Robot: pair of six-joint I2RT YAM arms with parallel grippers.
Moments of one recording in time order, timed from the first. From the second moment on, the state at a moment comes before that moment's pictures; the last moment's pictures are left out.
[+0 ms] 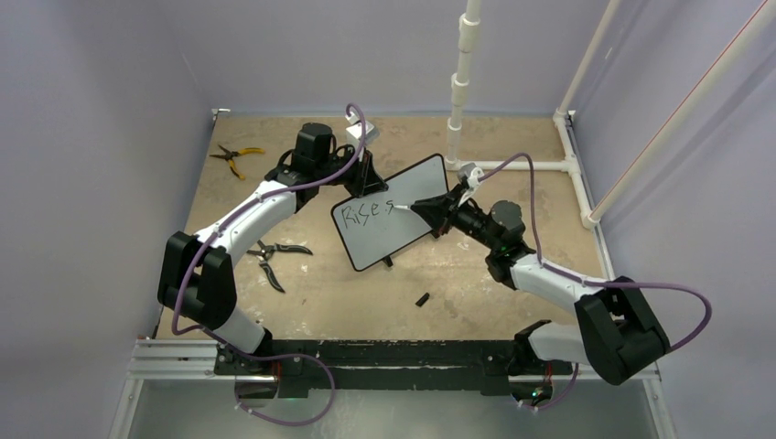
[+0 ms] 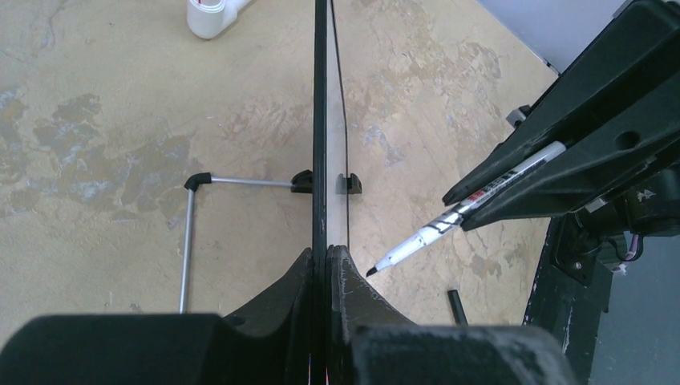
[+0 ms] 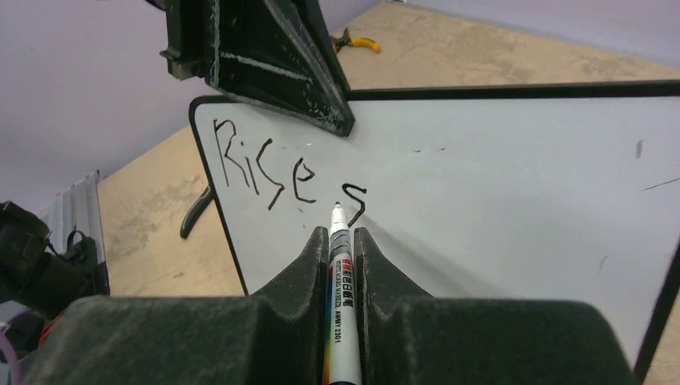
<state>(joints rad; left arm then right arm) -0.43 1.57 1.21 -0.14 0.68 -0.06 0.47 1.27 0.48 0.86 -0.48 0.34</state>
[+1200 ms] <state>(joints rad) -0.43 1.56 1.20 -0.12 0.68 -0.05 0.40 1.37 0.58 0.89 -0.54 0.38</state>
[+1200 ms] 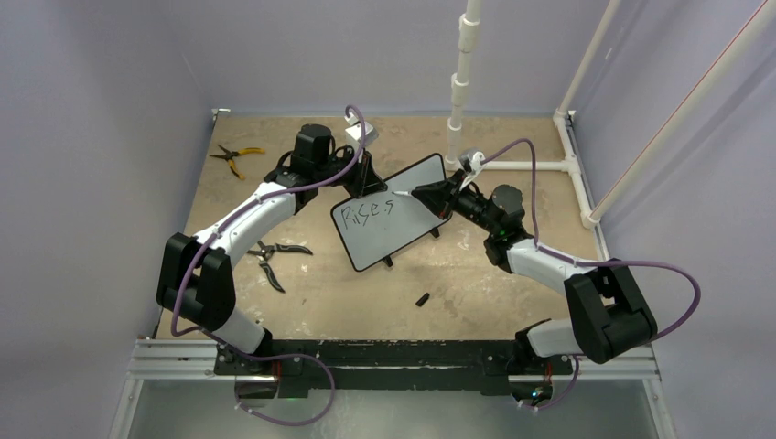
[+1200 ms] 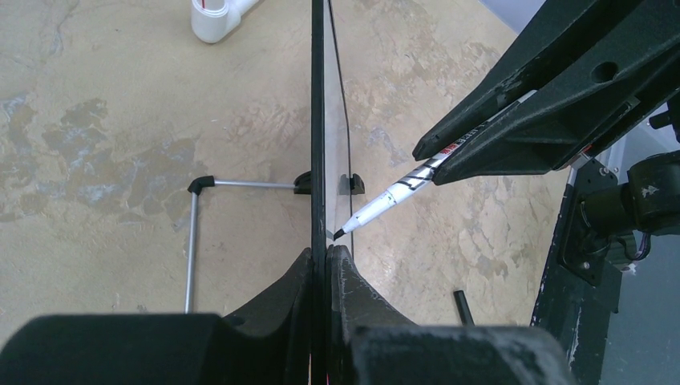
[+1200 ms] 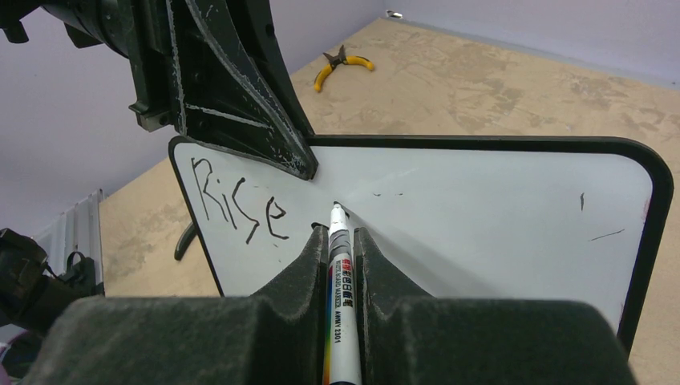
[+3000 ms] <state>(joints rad) -0.43 1.56 1.20 -0.12 0.68 -0.05 0.40 1.34 0.50 0.92 -0.43 0.45</state>
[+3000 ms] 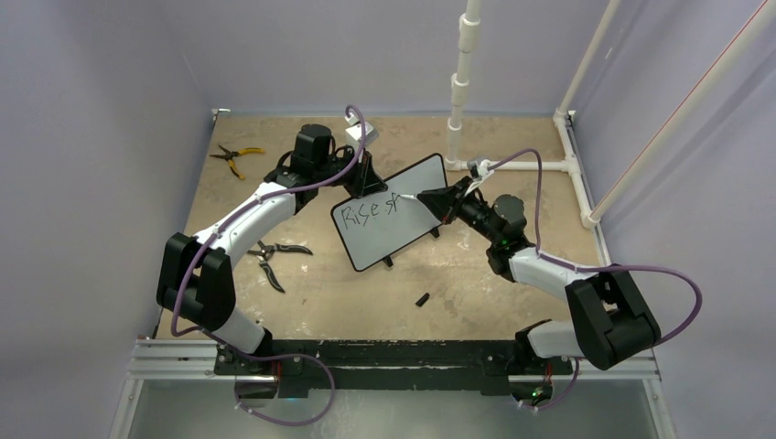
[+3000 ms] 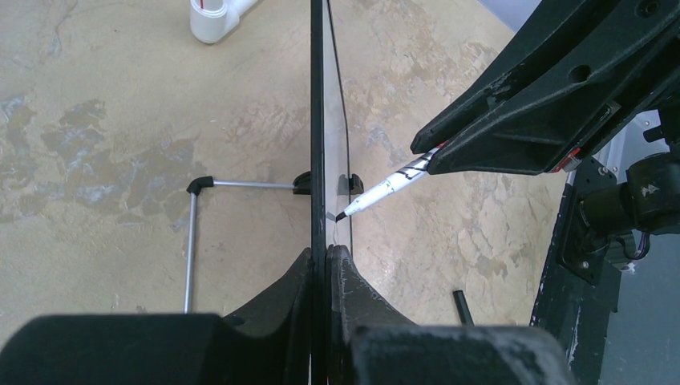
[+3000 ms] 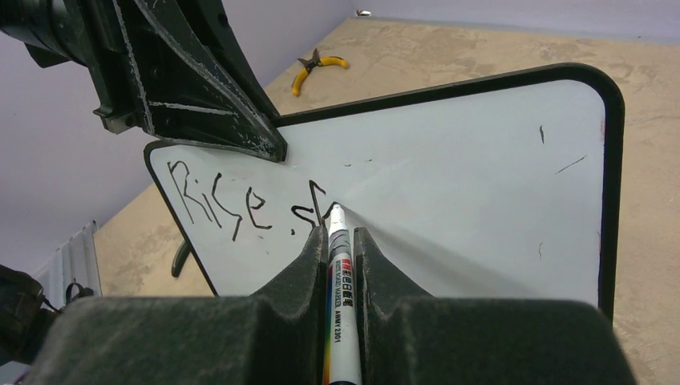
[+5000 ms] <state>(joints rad) -0.43 1.56 1.19 -0.11 0.68 -0.04 0.35 1.28 0.48 0.86 -0.49 0.43</state>
